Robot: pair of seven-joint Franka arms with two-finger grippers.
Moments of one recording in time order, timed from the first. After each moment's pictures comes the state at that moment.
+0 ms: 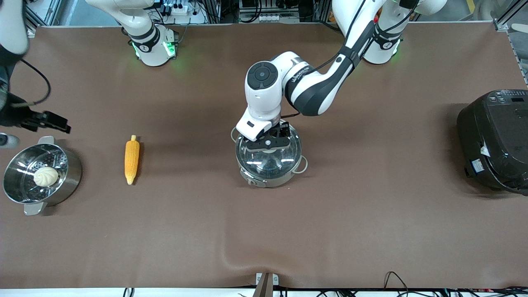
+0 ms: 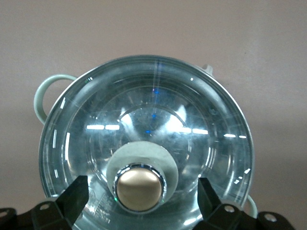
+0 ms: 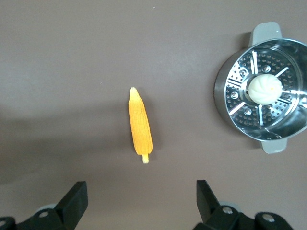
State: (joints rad) left arm -0.74 0.65 -0.10 -1.31 0.14 2.00 -0.94; right arm -0.02 0.06 -0.09 -1.73 0.00 1.74 -0.03
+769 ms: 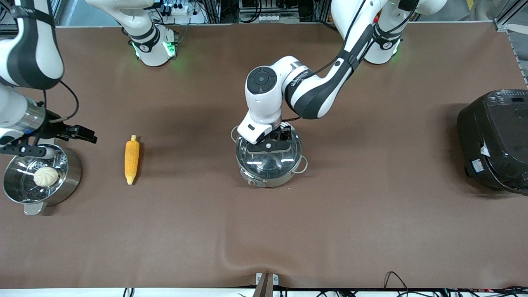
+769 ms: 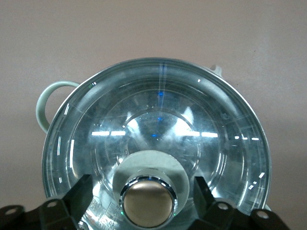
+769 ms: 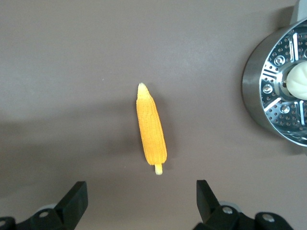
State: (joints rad) left arm -0.73 0.67 -0.09 -1.31 0.14 2.00 -0.91; right arm -0.01 0.07 -0.08 -1.94 0.06 1.95 -0.01
